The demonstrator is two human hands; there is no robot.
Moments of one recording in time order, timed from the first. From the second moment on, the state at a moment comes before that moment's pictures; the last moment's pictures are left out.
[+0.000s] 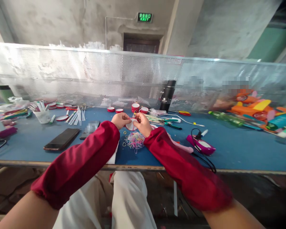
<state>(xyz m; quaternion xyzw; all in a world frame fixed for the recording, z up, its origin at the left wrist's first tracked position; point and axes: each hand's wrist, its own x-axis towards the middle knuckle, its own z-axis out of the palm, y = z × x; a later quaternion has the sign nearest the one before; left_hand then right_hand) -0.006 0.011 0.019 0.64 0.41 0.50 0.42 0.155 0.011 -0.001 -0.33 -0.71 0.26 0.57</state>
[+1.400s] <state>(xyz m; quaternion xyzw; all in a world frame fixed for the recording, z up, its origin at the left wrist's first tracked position) 0.009 0.006 0.014 0.64 0.41 0.52 0.39 0.159 0.014 0.004 -0.34 -0.64 0.32 0.61</state>
